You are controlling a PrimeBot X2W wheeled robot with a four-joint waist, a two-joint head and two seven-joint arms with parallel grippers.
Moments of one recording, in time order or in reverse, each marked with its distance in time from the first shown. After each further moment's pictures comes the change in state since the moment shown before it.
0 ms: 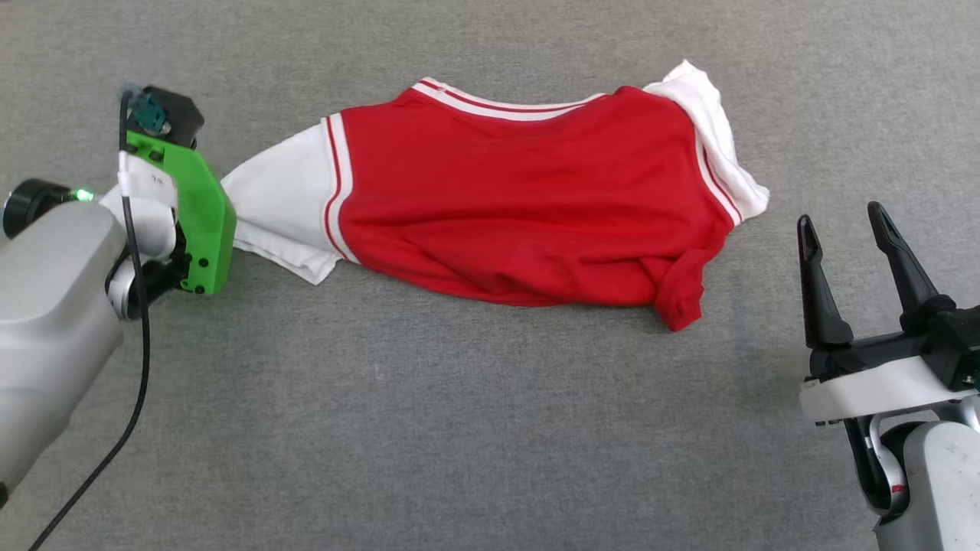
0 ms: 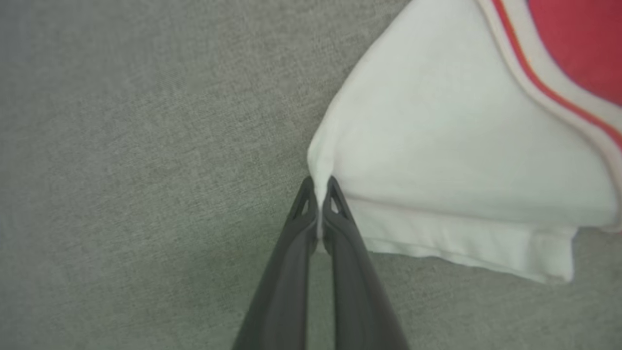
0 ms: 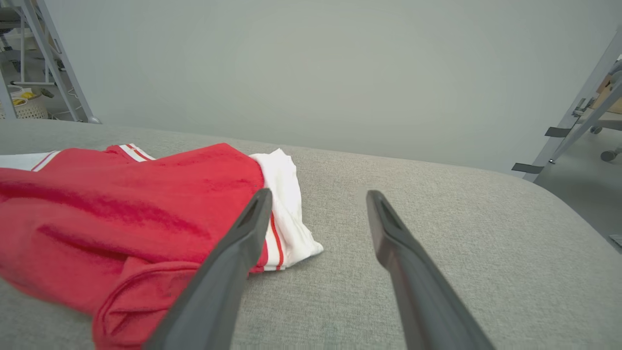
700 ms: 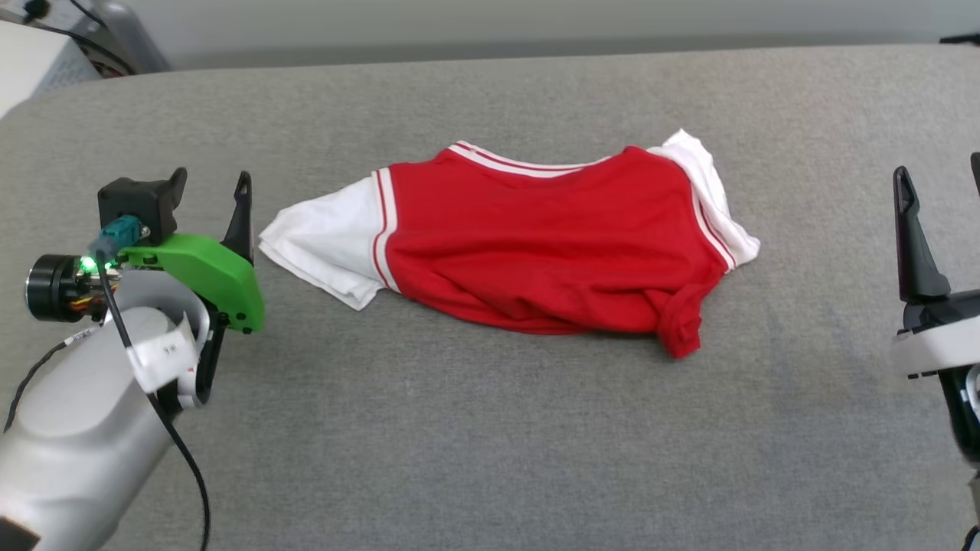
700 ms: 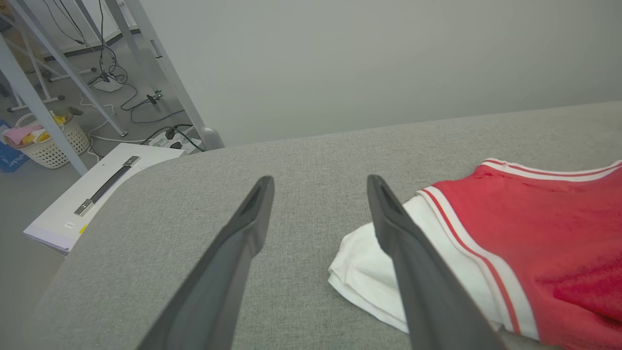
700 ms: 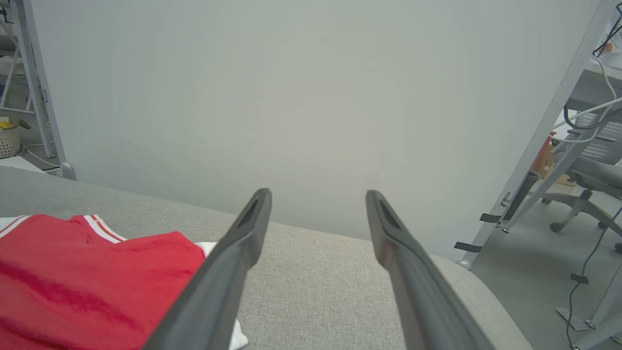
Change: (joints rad) left arm 0.314 -0.025 0.240 -0.186 0.111 0.308 -0.668; right arm -0.084 -0.175 -0.040 0.059 0.074 0.000 0.000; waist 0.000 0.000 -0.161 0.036
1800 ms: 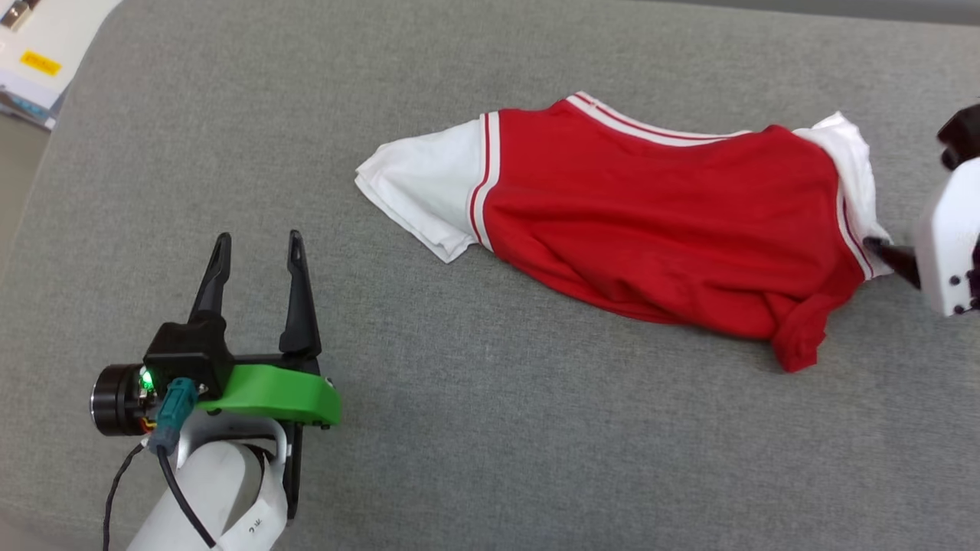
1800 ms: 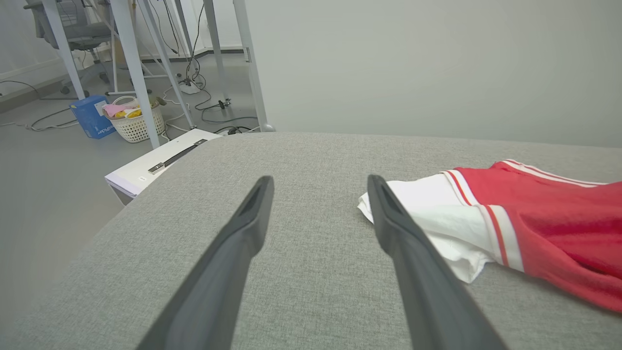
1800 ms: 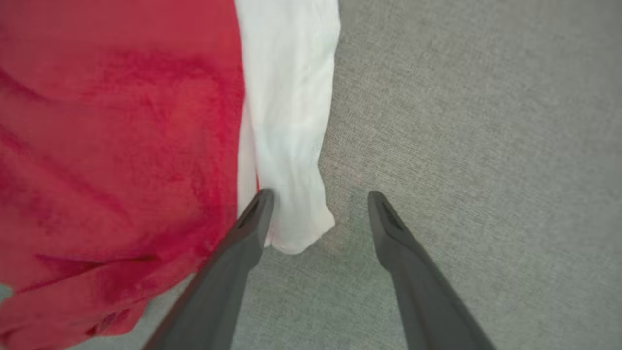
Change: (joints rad) left arm 0.543 -0.284 0.574 -0.491 0.559 0.057 0.000; right arm -0.491 -0.397 0.617 0.358 0.614 0.000 0.965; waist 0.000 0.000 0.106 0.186
